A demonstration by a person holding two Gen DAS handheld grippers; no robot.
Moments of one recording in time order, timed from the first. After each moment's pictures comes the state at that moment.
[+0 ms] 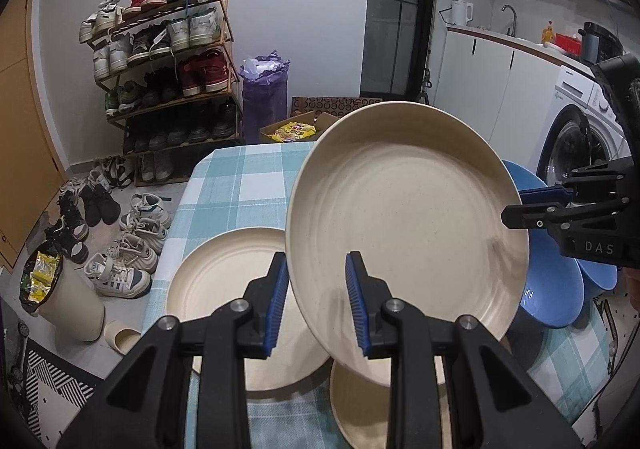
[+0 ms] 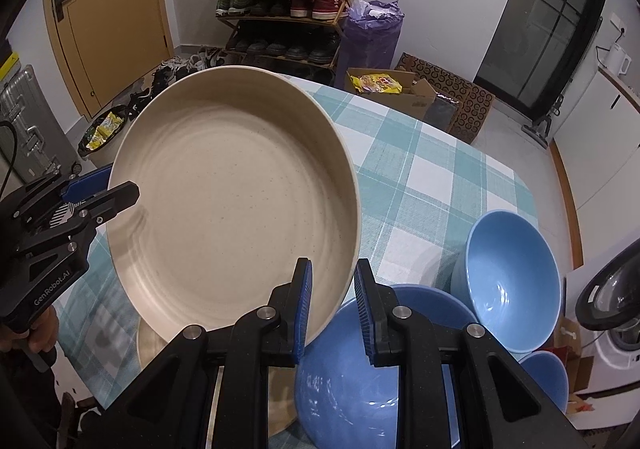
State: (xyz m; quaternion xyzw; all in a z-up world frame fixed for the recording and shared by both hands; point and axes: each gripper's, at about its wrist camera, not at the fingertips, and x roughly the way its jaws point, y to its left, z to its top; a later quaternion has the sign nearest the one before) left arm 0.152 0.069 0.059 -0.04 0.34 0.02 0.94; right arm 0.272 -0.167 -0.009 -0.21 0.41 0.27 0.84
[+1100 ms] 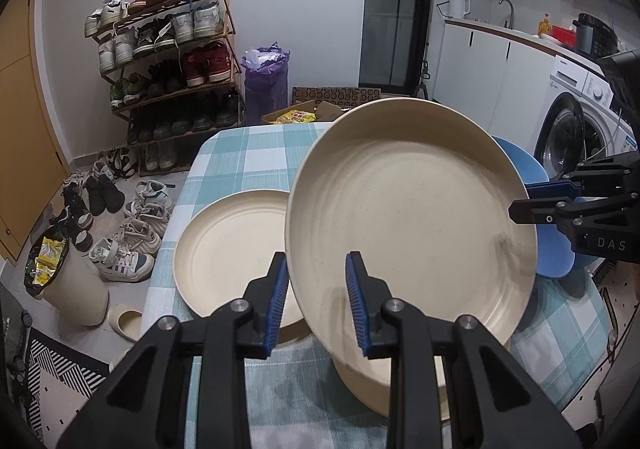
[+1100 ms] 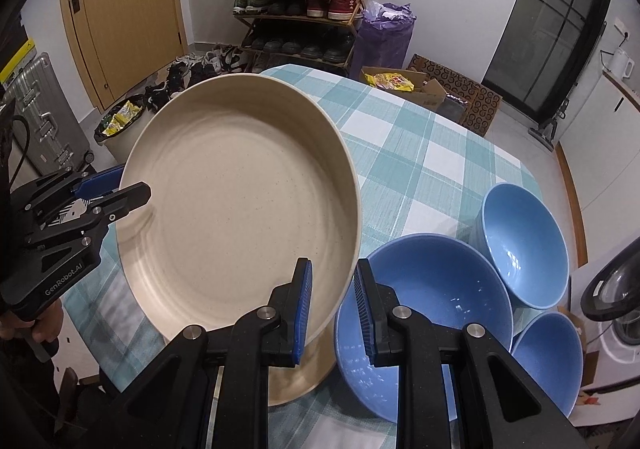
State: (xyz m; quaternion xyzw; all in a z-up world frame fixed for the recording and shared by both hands) left arm 0.108 0.063 0.046 -0.03 0.35 0.02 0.94; right arm 0.223 -0.176 -0.020 -0.21 0.41 0.29 0.84
